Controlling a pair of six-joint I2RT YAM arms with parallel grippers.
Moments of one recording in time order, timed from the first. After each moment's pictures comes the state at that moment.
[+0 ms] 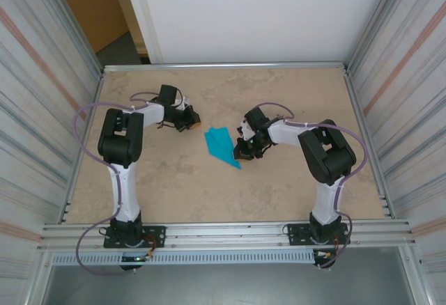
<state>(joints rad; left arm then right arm) -0.21 2.13 1.38 -0.30 0.62 -0.60 0.53 1.91 1.09 -0.45 -0.52 0.46</state>
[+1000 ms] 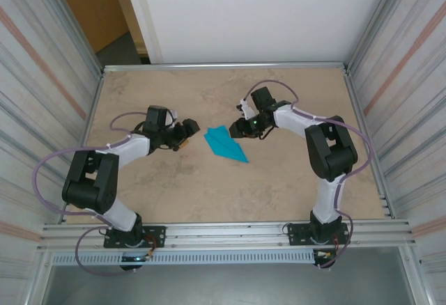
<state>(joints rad) -0.27 1.57 0.80 -0.03 0.49 -0.84 0.44 1.95 1.31 -0.50 -0.62 0.22</state>
